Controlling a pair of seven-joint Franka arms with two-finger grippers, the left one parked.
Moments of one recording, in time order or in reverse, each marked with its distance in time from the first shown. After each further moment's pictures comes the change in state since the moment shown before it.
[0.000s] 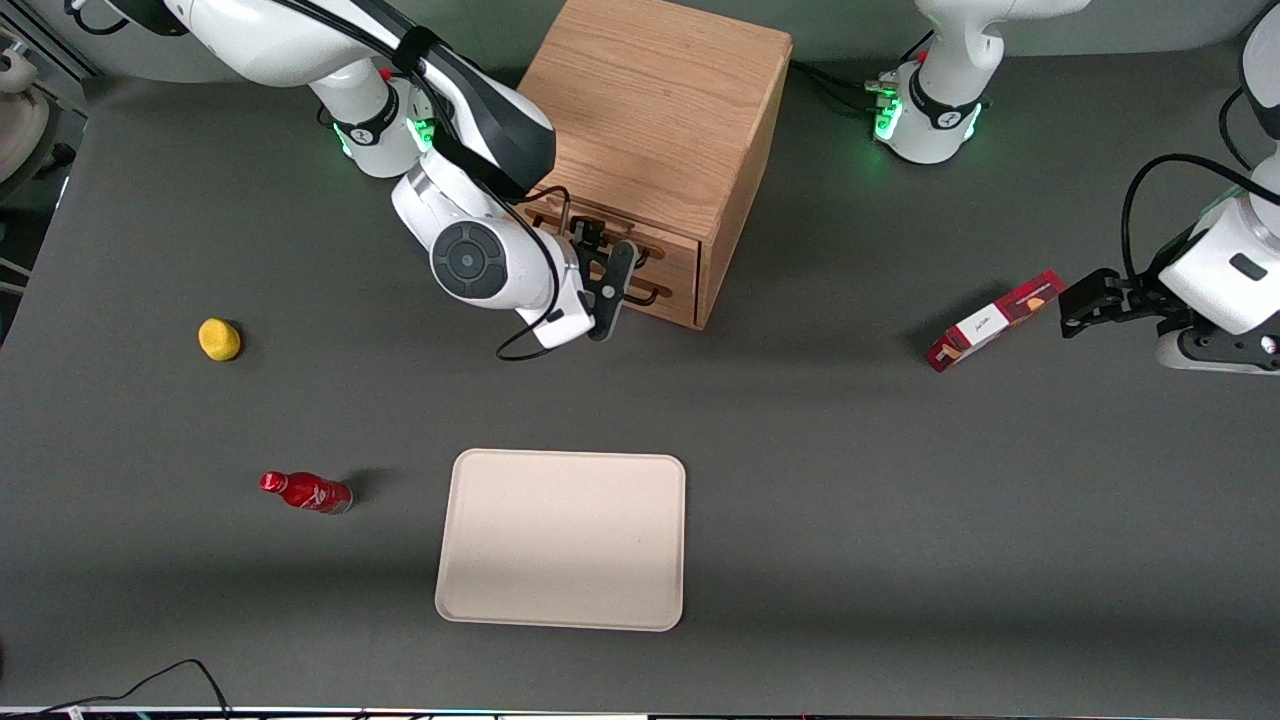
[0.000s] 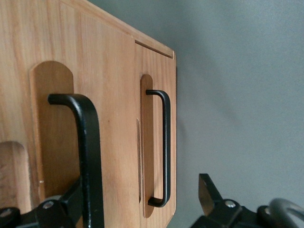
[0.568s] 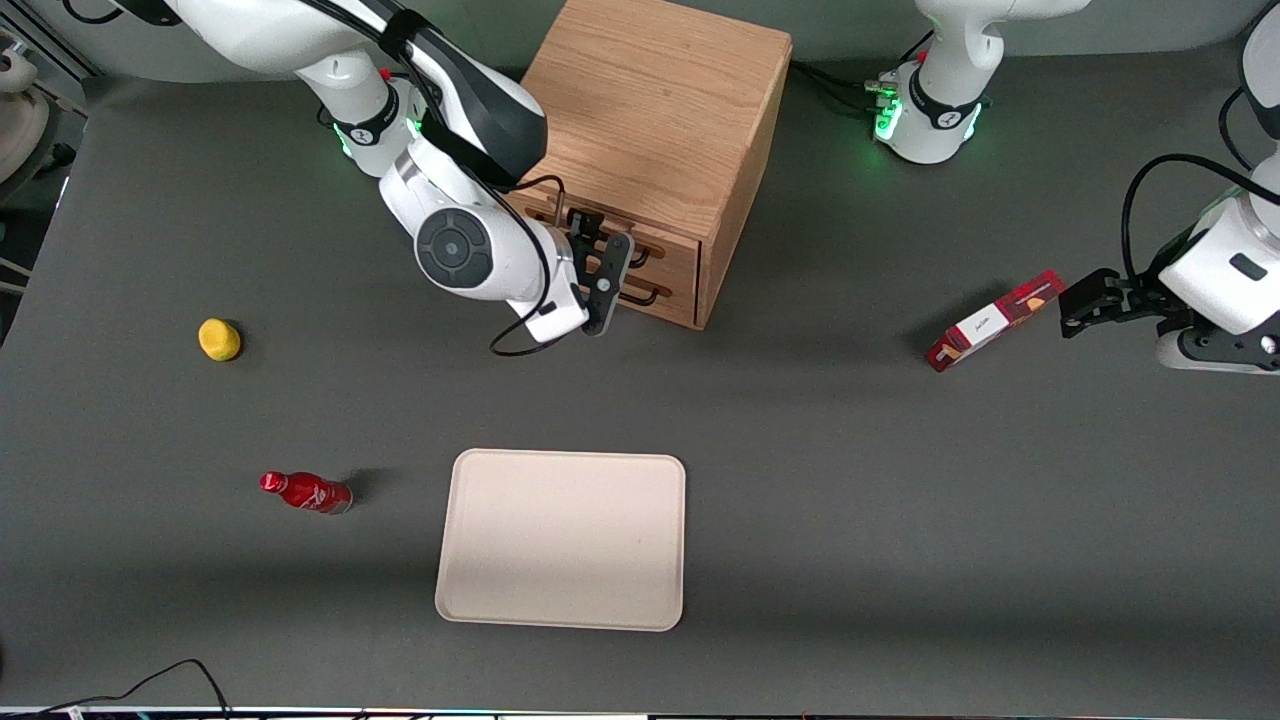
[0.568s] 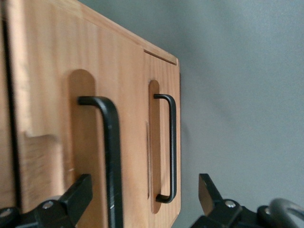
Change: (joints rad) arm -0.029 -0.052 0.015 0.004 0.052 -0.021 0.001
